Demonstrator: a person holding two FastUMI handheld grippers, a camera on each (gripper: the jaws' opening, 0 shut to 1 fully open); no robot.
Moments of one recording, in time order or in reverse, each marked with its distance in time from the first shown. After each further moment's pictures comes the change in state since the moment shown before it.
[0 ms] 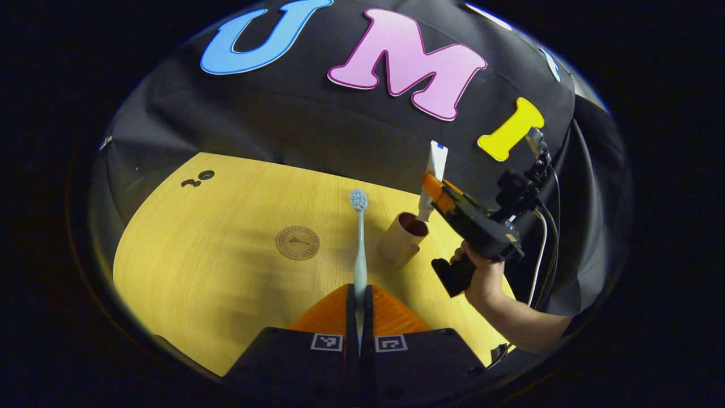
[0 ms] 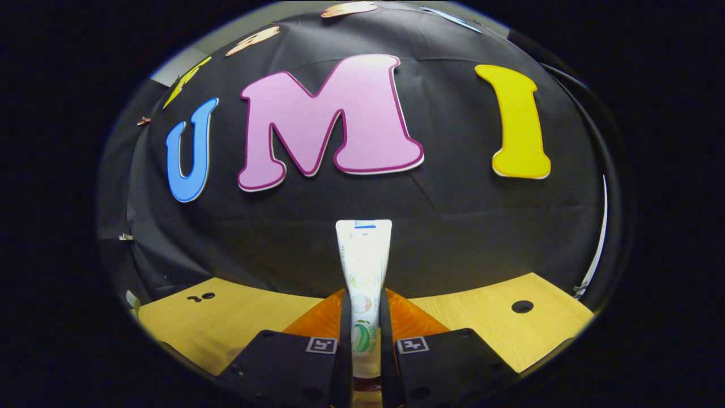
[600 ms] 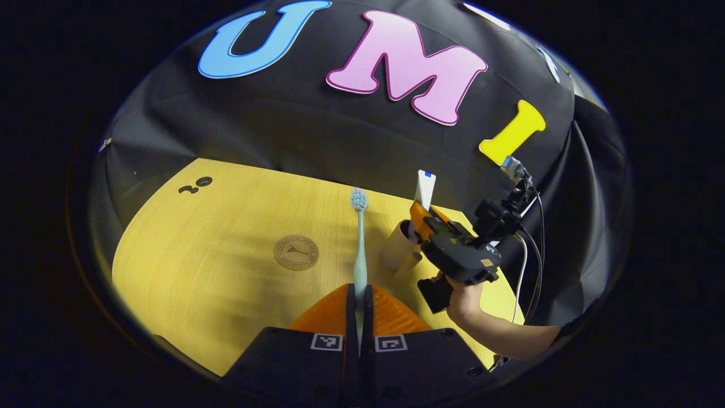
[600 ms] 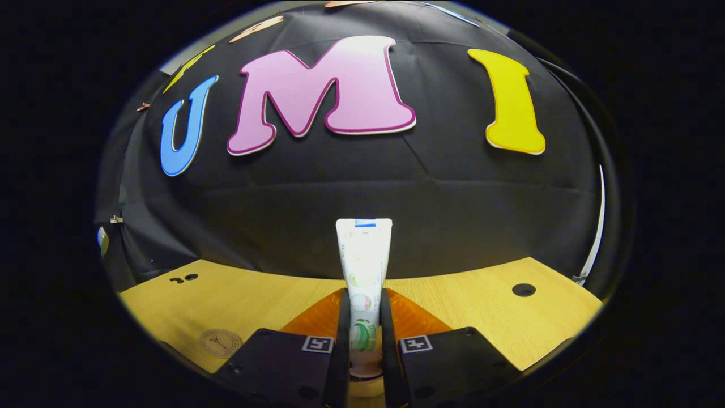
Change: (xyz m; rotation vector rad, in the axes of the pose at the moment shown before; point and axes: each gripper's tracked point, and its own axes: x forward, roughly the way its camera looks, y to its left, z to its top) left arm 0.011 -0.006 0.013 0.005 -0.039 -0.012; right arm 0.006 -0.011 -0.055 -0.021 0.058 -0.041
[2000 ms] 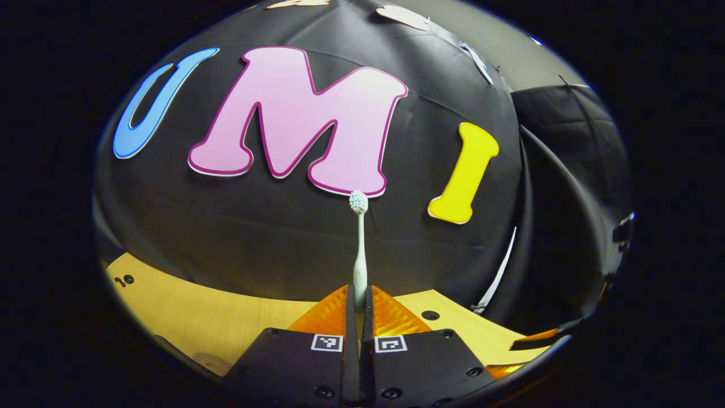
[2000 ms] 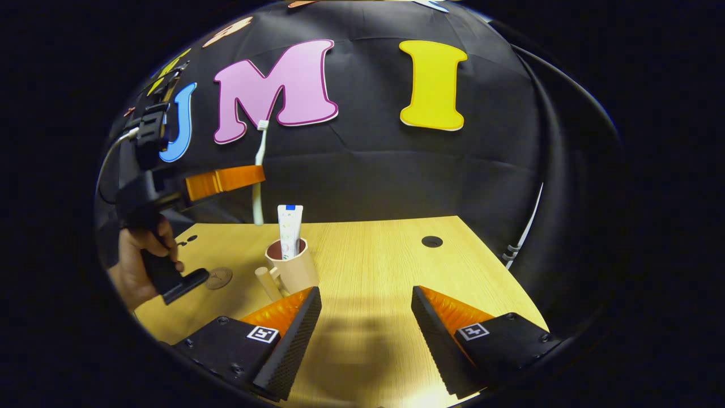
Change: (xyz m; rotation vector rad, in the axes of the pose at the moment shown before) left arm 0.168 -0.143 0.138 0.285 -0.516 -0.196; right arm -0.190 -0.123 -0.001 -0.004 0.273 -0.096
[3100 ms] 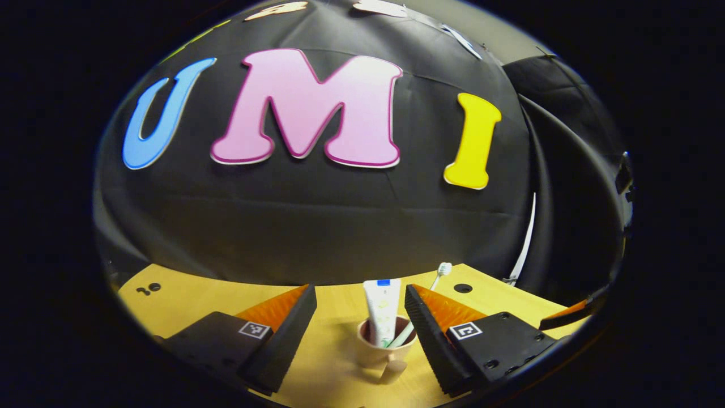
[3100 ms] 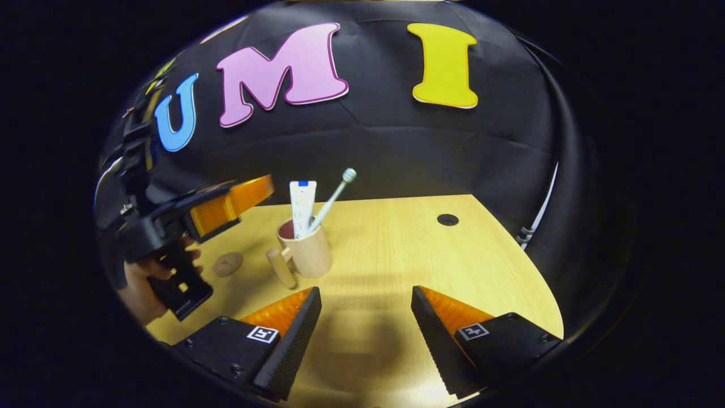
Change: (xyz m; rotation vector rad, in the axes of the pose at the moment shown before) left arm -0.064 0.039 -0.024 0.064 0.062 0.167; right arm 0.011 0.025 -0.009 0.035 0.100 0.062
